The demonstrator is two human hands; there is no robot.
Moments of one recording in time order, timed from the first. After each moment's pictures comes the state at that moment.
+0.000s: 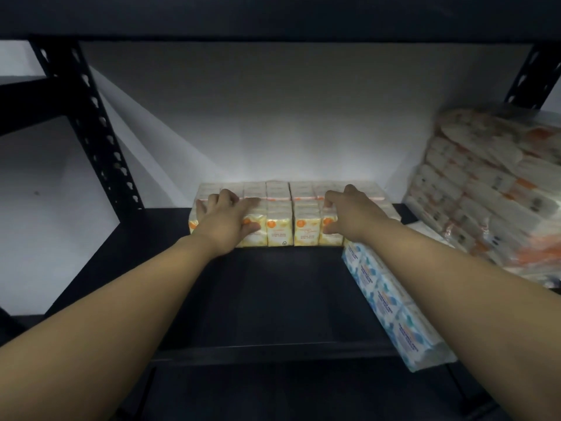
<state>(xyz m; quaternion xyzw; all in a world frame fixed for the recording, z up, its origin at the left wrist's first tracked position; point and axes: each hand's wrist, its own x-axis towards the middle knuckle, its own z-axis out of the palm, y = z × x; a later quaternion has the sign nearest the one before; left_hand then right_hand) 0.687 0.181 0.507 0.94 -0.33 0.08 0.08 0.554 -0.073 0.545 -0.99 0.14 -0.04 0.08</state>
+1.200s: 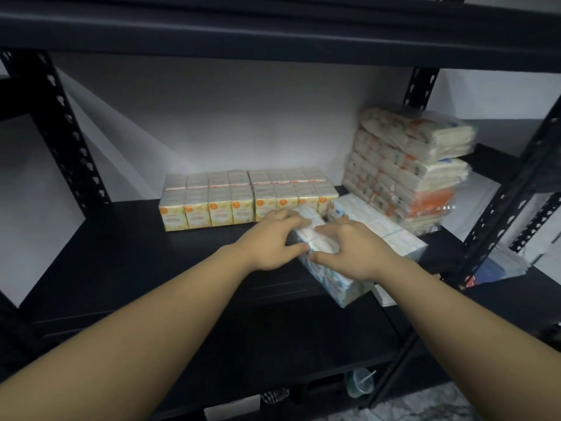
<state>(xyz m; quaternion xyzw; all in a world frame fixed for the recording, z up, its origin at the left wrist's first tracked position) 0.518 0.131 0.514 0.79 -0.56 -0.04 0.24 0.355 -0.018 0.542 -0.98 0.15 -0.08 0.14</state>
